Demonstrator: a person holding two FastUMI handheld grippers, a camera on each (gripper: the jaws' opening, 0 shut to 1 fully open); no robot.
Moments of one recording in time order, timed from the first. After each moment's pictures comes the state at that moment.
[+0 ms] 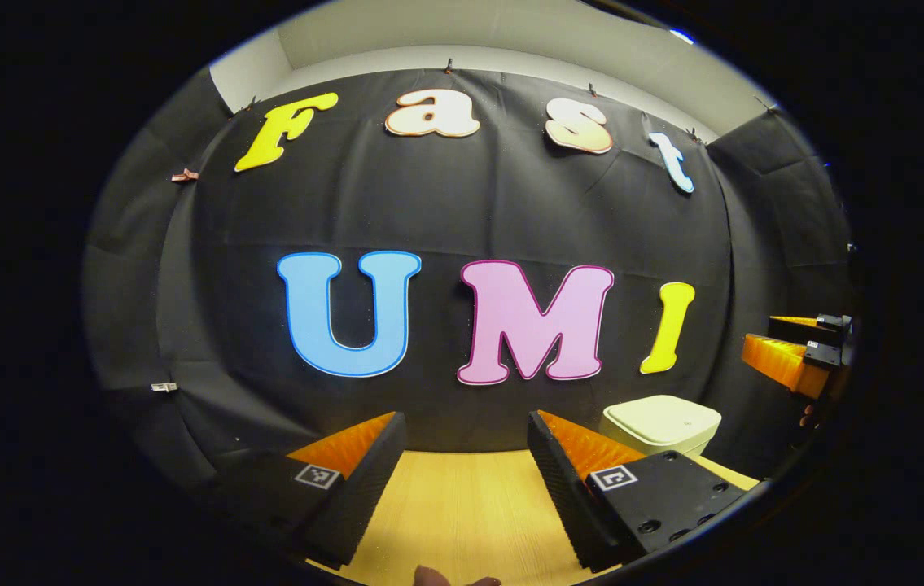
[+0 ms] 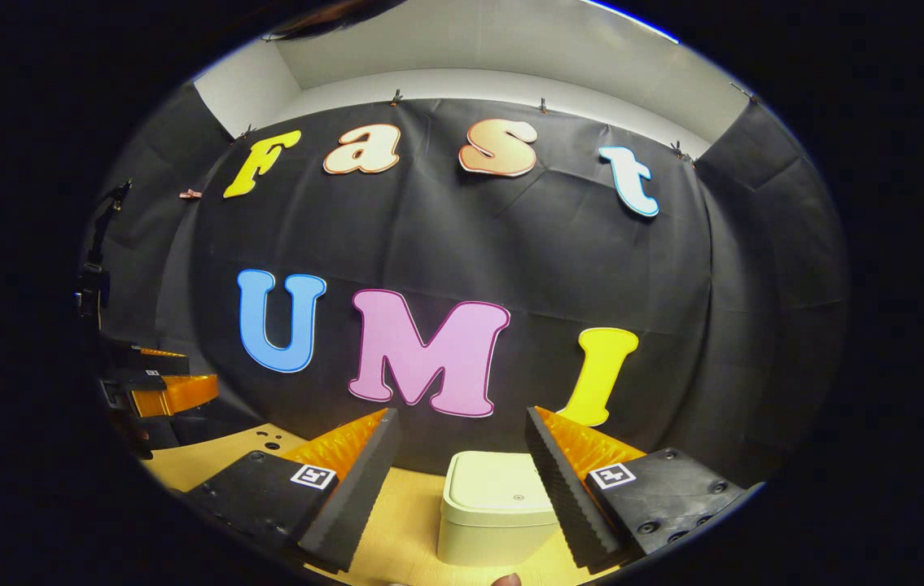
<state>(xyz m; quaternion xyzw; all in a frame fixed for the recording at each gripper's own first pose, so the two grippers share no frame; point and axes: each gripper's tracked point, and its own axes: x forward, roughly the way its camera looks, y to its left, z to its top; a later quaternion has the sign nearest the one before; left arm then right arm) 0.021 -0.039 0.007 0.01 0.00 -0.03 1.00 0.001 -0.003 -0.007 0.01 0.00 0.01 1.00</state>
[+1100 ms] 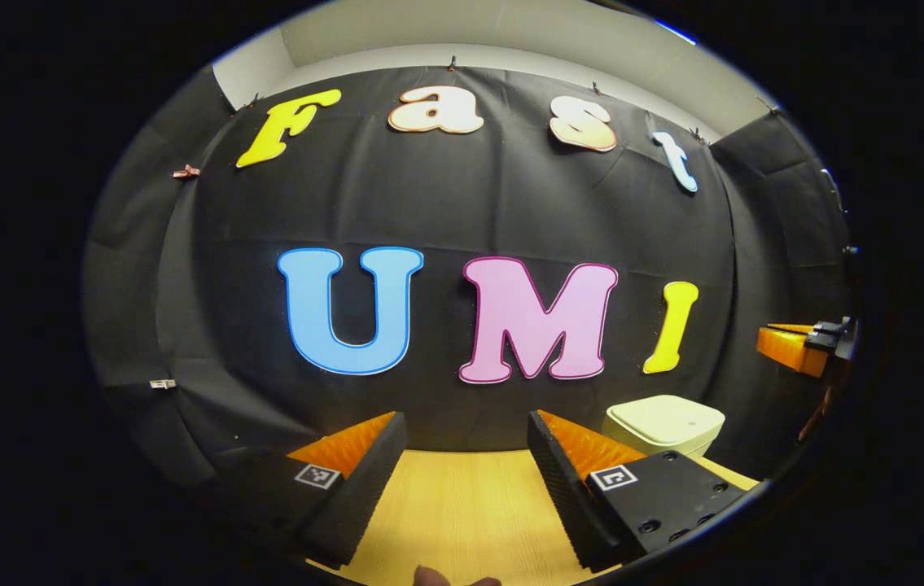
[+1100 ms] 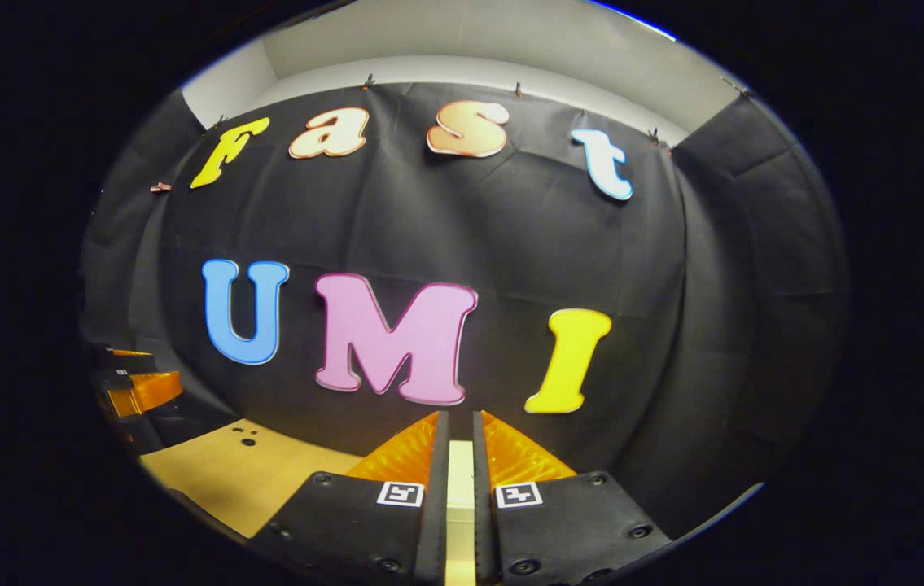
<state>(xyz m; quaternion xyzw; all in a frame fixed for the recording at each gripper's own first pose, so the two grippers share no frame) 0.029 -0.032 0.003 0.01 0.00 -0.02 1.00 0.017 -0.022 -0.036 0.03 0.07 0.00 1.00</state>
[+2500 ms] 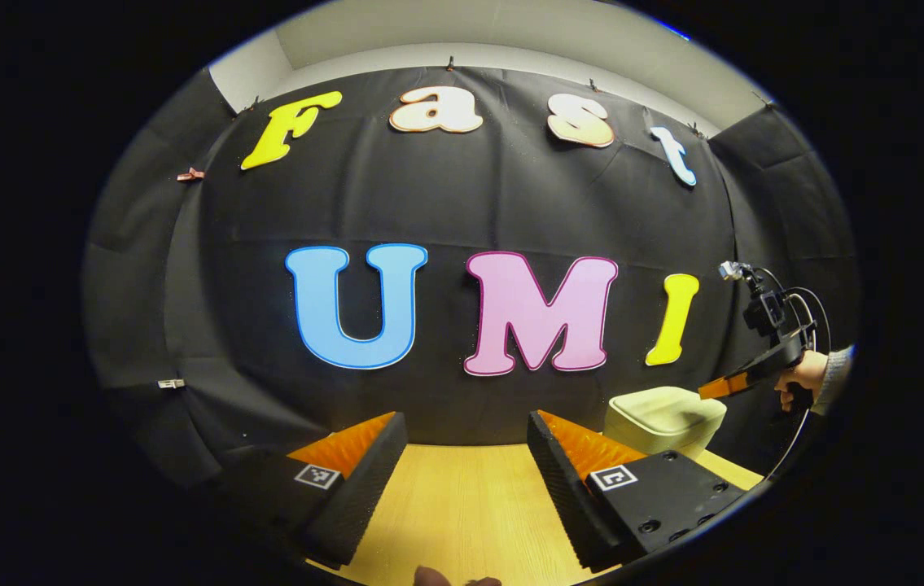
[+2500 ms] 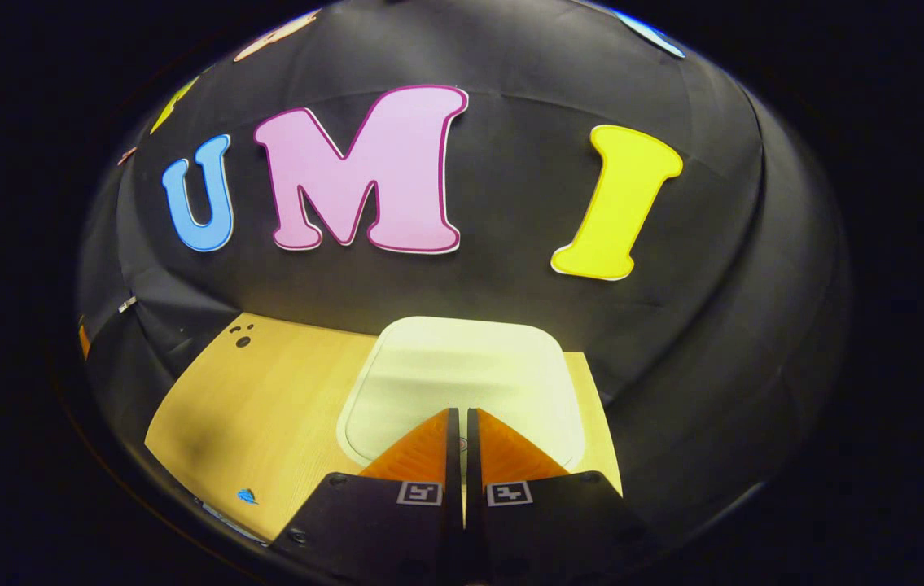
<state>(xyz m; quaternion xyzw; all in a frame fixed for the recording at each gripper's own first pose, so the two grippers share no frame) 0.011 -0.026 -0.006 0.01 0.01 -0.01 1.00 0.110 -0.086 -0.196 0.04 0.35 0.03 0.94</state>
